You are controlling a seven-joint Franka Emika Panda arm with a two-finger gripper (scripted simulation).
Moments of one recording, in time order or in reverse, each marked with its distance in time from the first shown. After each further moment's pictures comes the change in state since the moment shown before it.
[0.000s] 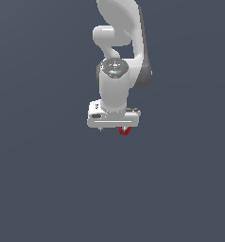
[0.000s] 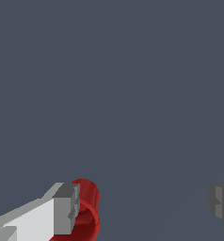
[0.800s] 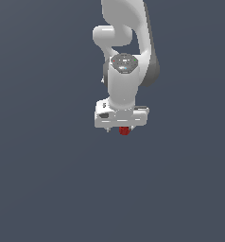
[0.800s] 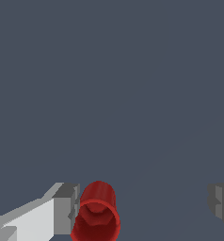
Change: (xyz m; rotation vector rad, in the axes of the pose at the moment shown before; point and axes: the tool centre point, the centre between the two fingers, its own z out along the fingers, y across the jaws) arm 0.008 -0.030 -0.012 0.025 0.026 -0.039
